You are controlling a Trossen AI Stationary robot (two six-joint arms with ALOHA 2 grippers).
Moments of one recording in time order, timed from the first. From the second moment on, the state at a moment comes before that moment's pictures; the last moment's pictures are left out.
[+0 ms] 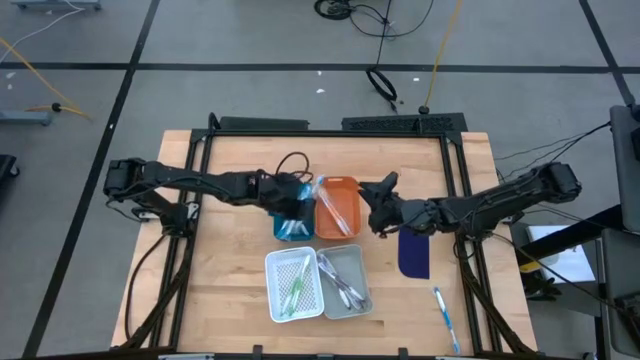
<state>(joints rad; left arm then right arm) 0.06 1.50 0.99 -0.18 0.12 -1.23 0.21 1.23 0.75 0.30 0.81 -1.11</state>
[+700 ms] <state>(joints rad) 0.03 1.47 0.99 -0.69 0.24 -1.33 0.21 1.07 0.67 0.30 0.82 -0.92</state>
